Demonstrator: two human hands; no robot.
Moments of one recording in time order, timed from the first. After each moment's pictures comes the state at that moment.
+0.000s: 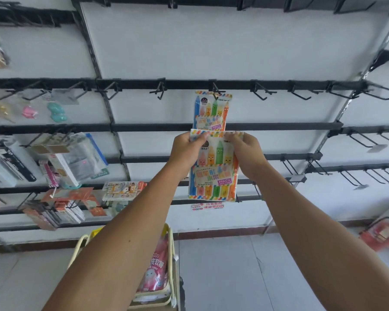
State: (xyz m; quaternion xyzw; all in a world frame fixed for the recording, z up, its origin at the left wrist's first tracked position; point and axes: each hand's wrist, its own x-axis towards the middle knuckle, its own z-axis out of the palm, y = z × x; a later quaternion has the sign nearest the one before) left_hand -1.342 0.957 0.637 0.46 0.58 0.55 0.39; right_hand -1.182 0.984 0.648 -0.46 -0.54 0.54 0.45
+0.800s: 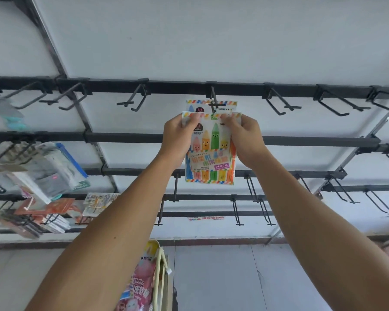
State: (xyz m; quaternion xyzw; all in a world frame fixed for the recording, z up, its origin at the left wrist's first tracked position) left_hand -1.356 1.111 0.642 0.43 0.55 0.62 0.36; right_hand -1.199 1.145 0.661 -0.39 -0.57 0.56 0.47
